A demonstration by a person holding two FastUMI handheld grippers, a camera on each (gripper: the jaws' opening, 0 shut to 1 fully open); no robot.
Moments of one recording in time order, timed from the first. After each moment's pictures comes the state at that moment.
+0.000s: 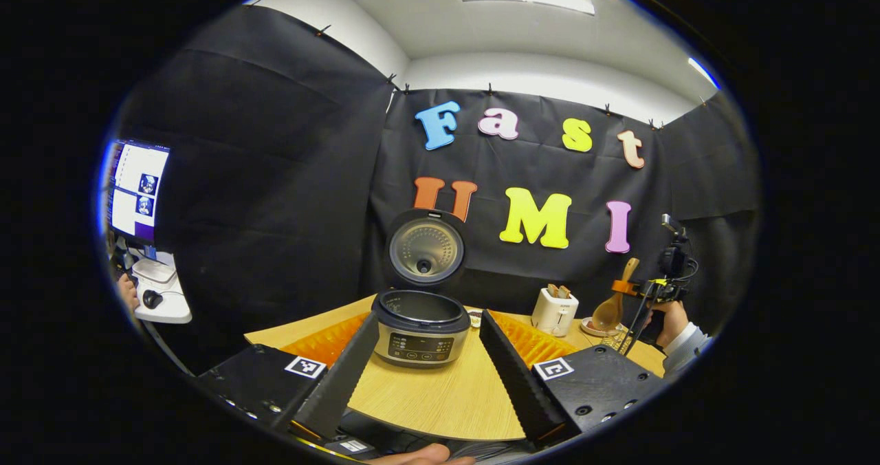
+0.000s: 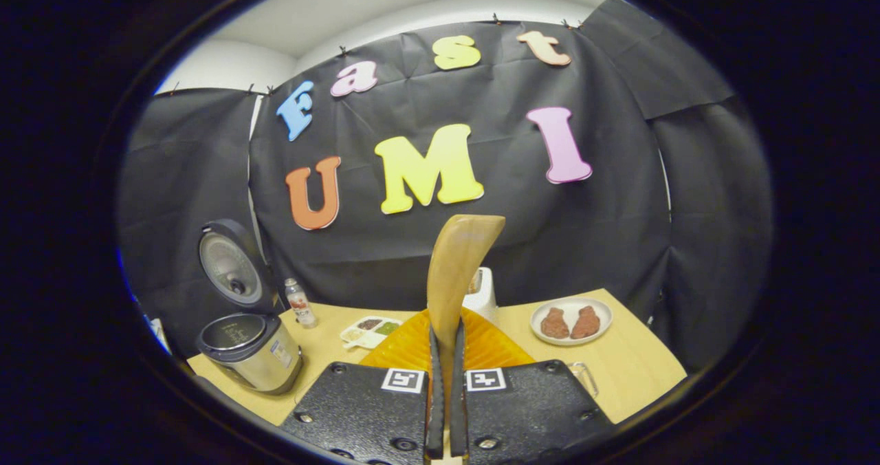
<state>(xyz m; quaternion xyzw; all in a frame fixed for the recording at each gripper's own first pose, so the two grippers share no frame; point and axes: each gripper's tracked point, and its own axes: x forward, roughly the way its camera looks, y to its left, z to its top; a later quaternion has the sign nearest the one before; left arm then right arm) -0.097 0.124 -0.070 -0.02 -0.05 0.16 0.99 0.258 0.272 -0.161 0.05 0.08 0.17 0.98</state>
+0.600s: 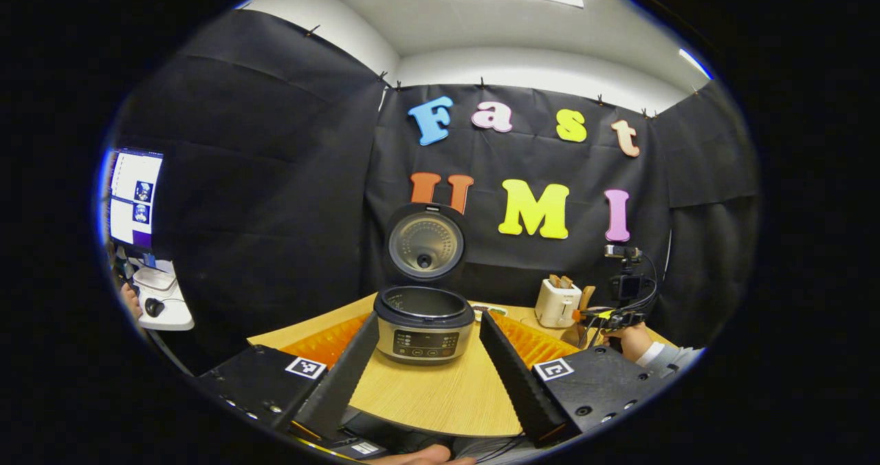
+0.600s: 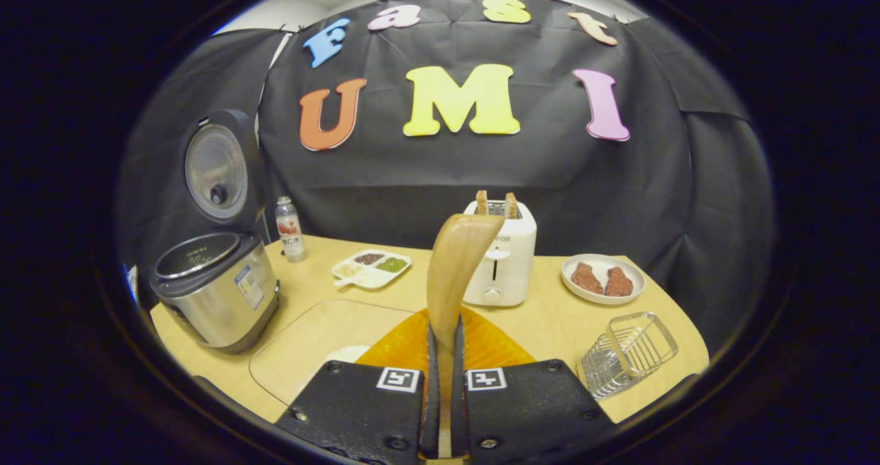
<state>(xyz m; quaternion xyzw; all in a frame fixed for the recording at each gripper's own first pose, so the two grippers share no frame) -0.085 0.118 -0.093 -0.02 -0.02 0.13 0.99 0.268 0.333 -0.287 -0.05 0.15 0.17 0.97</state>
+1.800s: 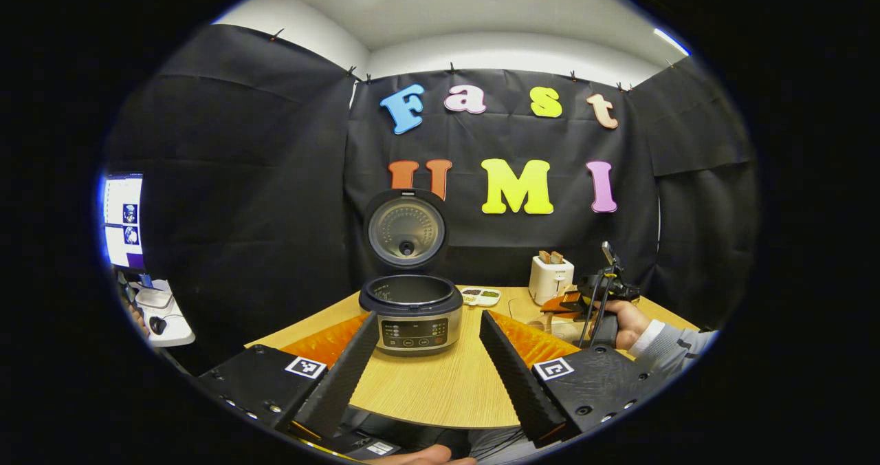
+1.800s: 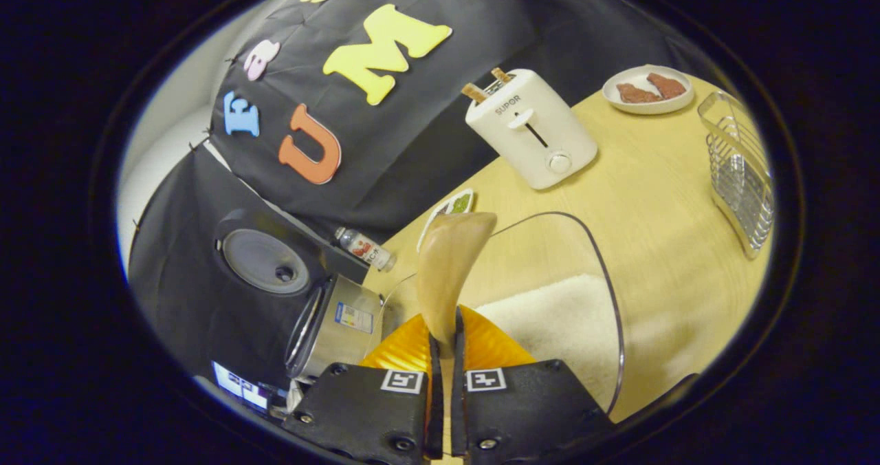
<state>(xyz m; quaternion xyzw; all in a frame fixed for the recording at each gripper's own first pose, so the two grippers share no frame) -0.075 0.105 -0.102 0.03 0.00 0.12 0.99 0.242 0.387 -0.317 0.35 0.34 0.27 0.83</state>
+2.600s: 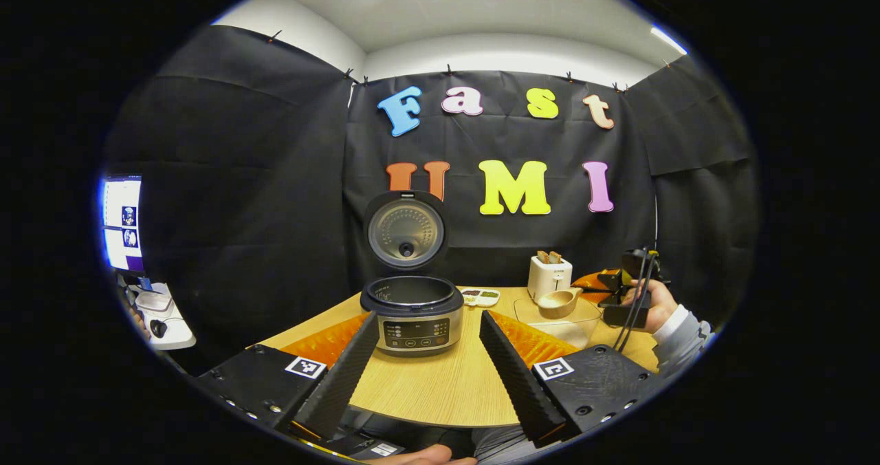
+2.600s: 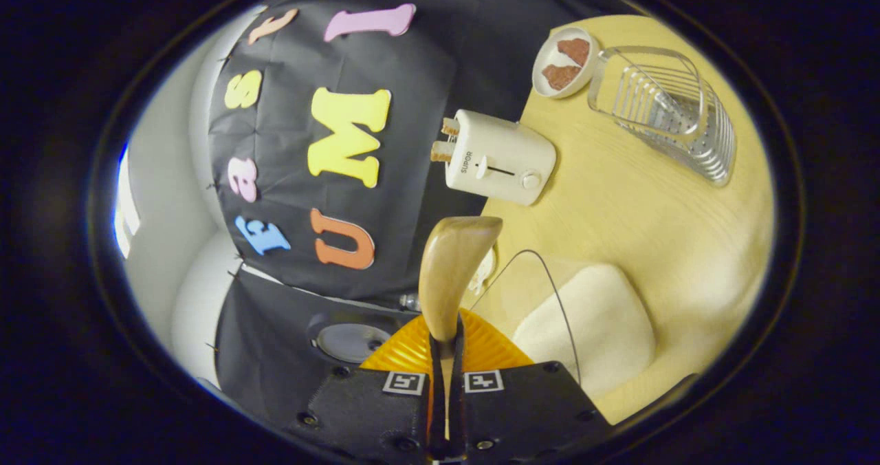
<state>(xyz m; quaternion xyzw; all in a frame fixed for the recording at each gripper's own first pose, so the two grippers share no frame) -0.080 0.110 -0.101 0.04 0.00 0.11 0.99 0.226 0.332 -0.239 0.59 0.29 0.25 0.71</state>
